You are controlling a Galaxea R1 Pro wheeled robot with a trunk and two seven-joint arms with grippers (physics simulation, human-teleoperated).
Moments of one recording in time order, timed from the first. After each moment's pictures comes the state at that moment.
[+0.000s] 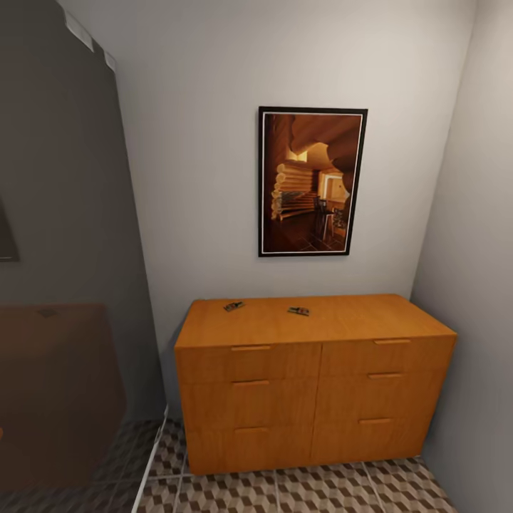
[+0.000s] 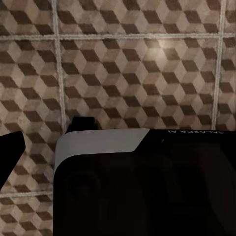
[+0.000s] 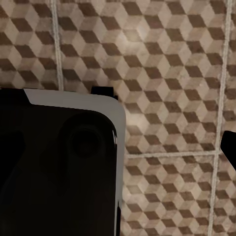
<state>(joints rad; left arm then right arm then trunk) -0.21 -0.03 -0.06 0.00 0.12 0.03 -0.03 -0.08 -0.09 -0.25 0.03 0.29 -0.13 0.06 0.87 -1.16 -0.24</state>
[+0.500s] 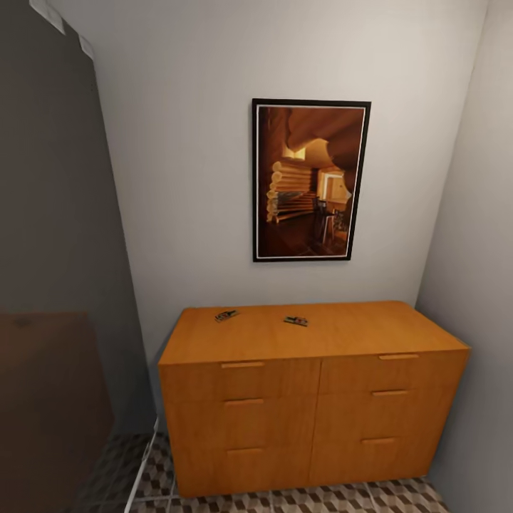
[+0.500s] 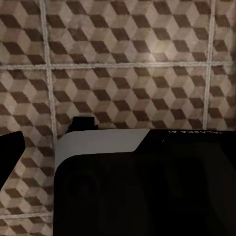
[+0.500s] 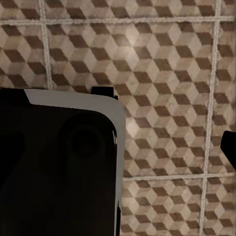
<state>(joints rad) -0.21 -0.03 -0.06 0.00 0.12 0.03 -0.03 -0.08 -0.09 -0.25 0.03 0.29 -0.13 0.06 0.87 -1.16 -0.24</state>
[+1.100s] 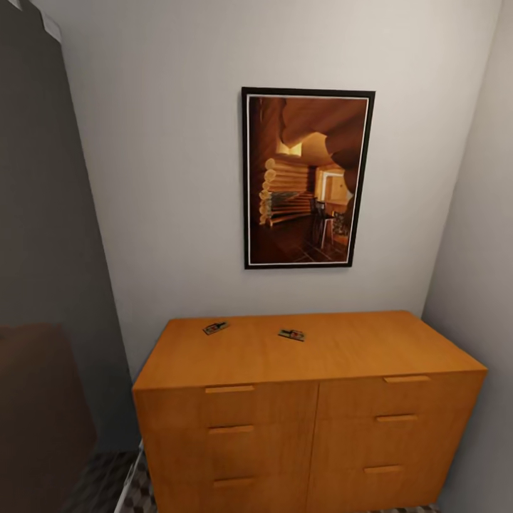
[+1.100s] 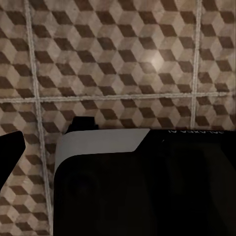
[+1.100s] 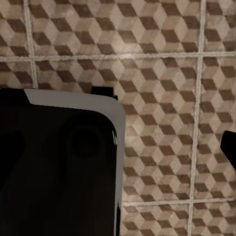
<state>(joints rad) -0.21 -0.03 -0.06 0.00 0.12 0.03 -0.03 -0.08 -0.09 -0.25 0.03 0.29 -0.13 0.06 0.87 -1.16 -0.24</state>
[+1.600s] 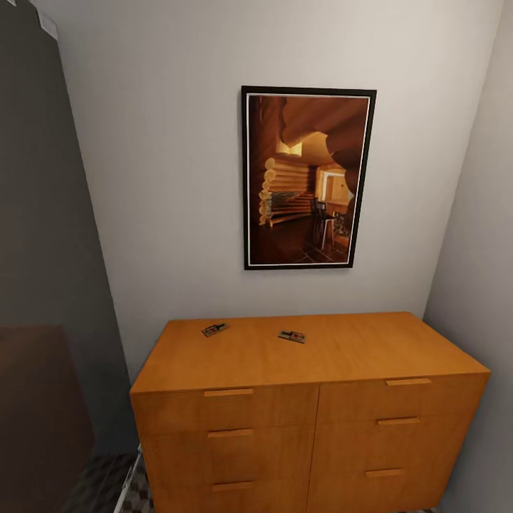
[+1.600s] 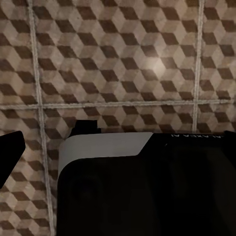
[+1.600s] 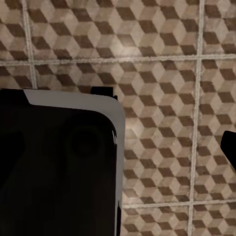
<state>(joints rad) -0.21 -0.03 -0.06 0.00 0.12 0.01 -0.03 -0.08 -0.09 -0.25 0.03 0.28 -0.13 0.05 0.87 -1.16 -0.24</state>
